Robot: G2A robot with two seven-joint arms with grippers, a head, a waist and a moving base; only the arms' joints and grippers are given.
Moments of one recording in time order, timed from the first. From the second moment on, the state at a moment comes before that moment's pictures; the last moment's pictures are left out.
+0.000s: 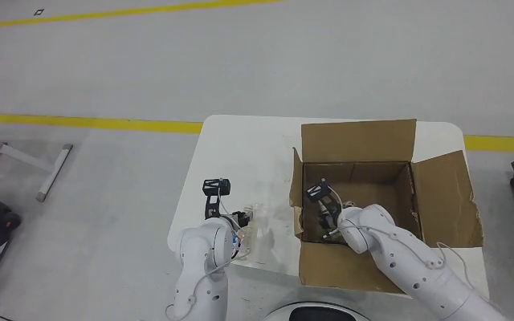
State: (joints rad) left arm 1.27 -1.65 -1.44 -1.86 1.66 0.01 -1.28; right arm -1.01 -1.22 0.88 -1.48 -1.13 0.17 1.00
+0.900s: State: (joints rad) left arm 1.27 -1.65 -1.44 -1.86 1.66 0.01 -1.28; right arm -0.98 -1.25 0.89 -1.46 -1.15 0.16 1.04
